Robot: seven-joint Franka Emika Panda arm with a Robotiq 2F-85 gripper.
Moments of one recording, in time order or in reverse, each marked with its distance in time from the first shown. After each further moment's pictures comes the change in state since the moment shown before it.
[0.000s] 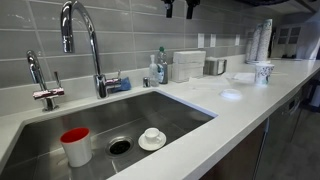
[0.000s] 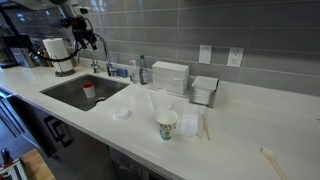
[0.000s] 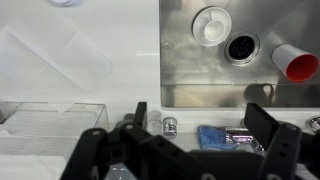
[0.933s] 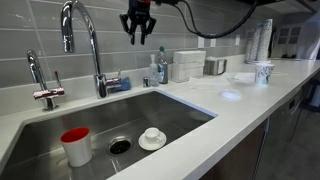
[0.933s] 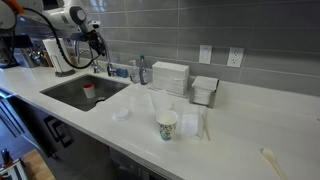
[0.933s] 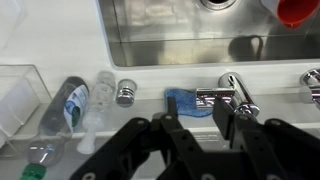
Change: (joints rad) arm 0.120 0.448 -0.011 0.395 -0.124 0.155 0.176
